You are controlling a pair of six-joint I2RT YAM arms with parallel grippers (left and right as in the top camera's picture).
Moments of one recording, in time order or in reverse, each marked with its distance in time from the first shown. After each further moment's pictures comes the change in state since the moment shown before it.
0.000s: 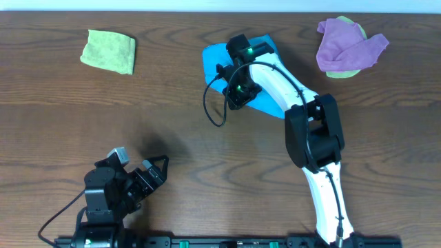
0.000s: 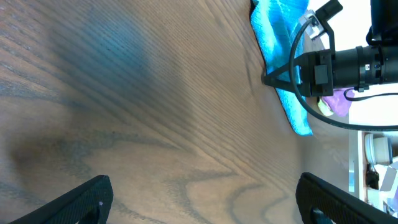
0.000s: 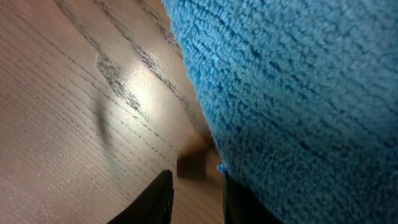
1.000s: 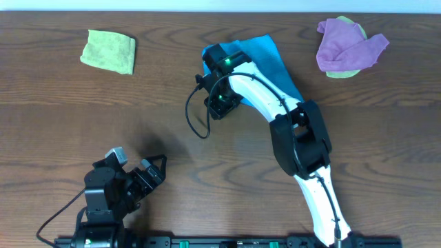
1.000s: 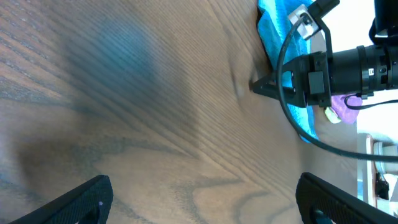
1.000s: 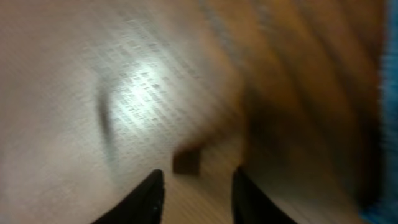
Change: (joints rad) left arm 0.000 0.000 0.000 0.000 -0.039 0.000; right arm 0.121 0.000 0.010 0.000 0.026 0.041
